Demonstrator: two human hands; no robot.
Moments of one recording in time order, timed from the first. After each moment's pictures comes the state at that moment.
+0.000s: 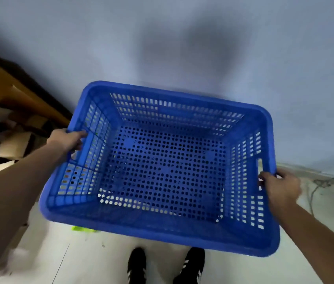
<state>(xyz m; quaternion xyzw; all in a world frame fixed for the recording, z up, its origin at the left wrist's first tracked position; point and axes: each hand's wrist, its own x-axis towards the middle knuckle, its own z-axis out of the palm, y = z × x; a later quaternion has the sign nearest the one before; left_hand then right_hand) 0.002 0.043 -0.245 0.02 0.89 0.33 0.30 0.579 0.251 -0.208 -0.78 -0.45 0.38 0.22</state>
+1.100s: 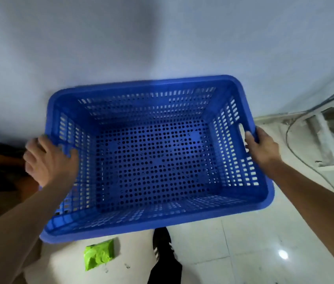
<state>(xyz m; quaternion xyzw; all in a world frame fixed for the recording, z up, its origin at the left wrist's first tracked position) 0.033 0.118 -0.234 0.33 0.94 0.11 0.03 0.520 0.244 -0.231 -0.77 -0.54 0.31 0.13</state>
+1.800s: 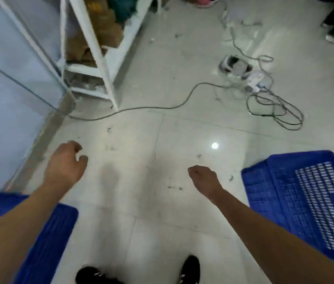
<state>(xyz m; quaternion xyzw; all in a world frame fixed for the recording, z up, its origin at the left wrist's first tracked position) 0.752 -0.038 -0.160 0.87 0.45 -0.01 0.21 0.935 -0.363 -0.217 -0.89 -0.10 0.34 0.28</state>
